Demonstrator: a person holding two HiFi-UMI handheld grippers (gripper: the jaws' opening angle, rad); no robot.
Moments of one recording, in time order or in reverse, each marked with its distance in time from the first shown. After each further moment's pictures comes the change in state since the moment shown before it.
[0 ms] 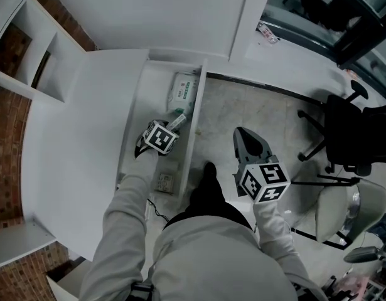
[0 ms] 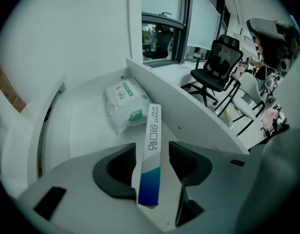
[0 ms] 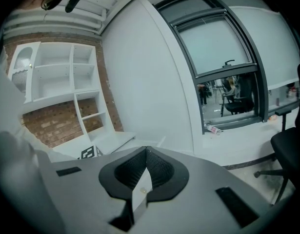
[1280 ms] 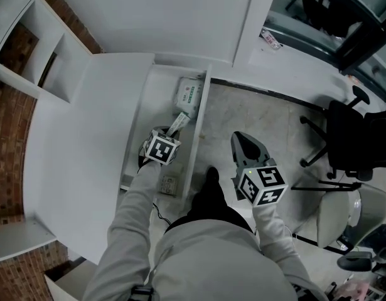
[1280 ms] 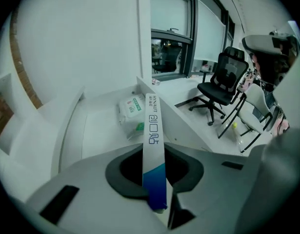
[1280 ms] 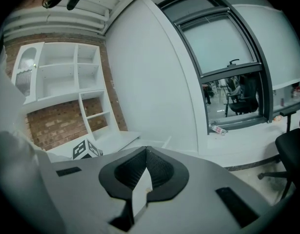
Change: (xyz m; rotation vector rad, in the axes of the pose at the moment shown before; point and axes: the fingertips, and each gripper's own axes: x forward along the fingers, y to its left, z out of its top) left arm -0.053 -0.013 0.022 -0.089 -0.140 0.083; right arm 0.000 0.017 -0.002 -0.015 0.005 0.042
